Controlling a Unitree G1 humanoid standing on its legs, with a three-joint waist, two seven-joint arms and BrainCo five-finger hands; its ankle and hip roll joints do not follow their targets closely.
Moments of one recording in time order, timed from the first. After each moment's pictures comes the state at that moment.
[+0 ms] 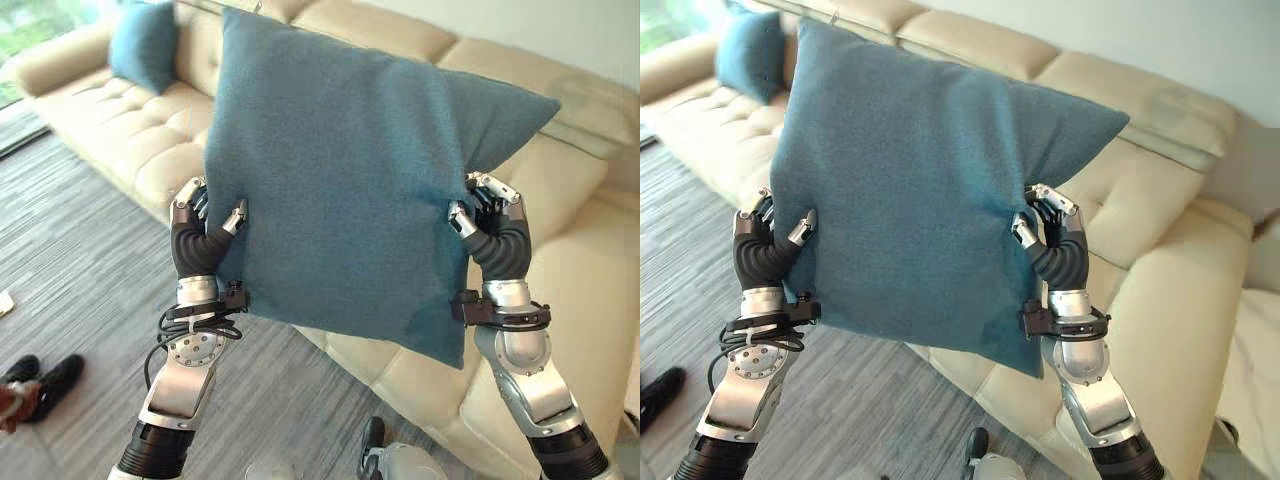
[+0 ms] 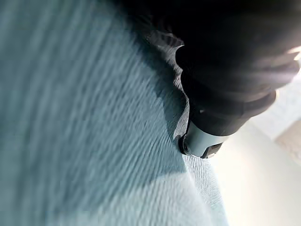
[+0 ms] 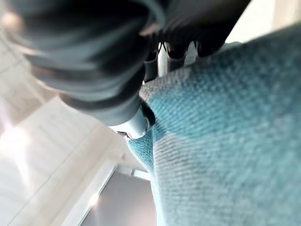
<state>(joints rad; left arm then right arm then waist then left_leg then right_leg) -0.09 0.40 -0.09 -0.25 -0.10 -0.24 0.43 -0.13 -0.41 0.20 -0.36 0.20 -0.32 -0.30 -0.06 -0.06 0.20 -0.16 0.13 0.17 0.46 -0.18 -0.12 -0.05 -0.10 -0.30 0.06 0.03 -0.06</state>
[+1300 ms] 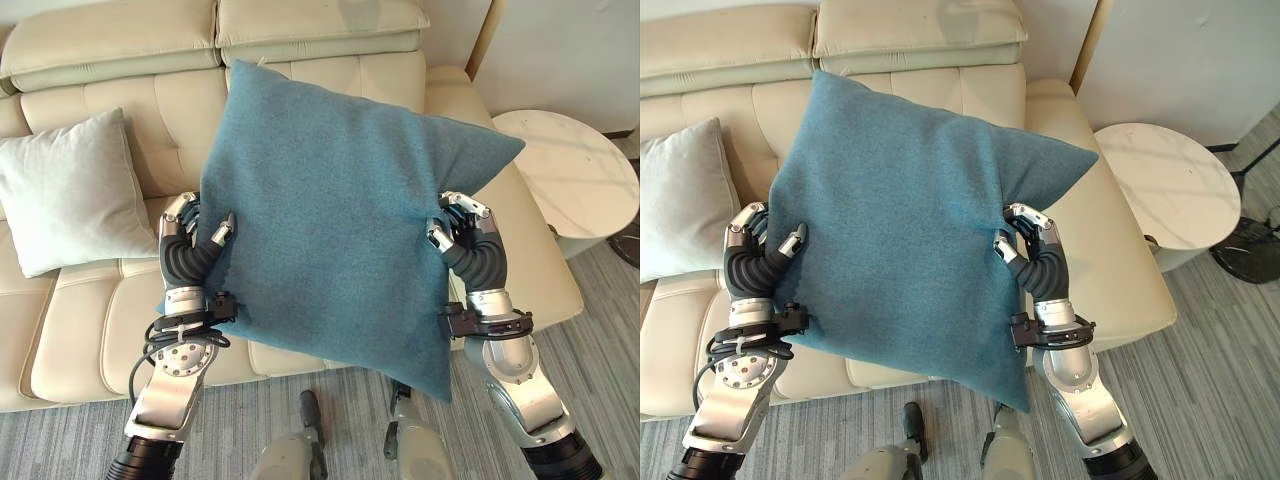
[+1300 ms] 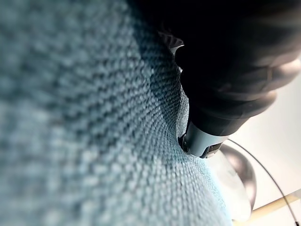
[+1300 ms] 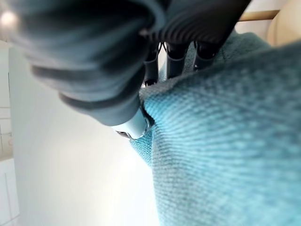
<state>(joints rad) -0.01 0.38 -0.03 -0.23 -0.10 -0.23 0.45 -0.11 -0.40 0.27 -0.33 0.19 -0.28 -0.26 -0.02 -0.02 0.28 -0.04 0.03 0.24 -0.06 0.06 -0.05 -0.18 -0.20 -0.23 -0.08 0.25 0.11</state>
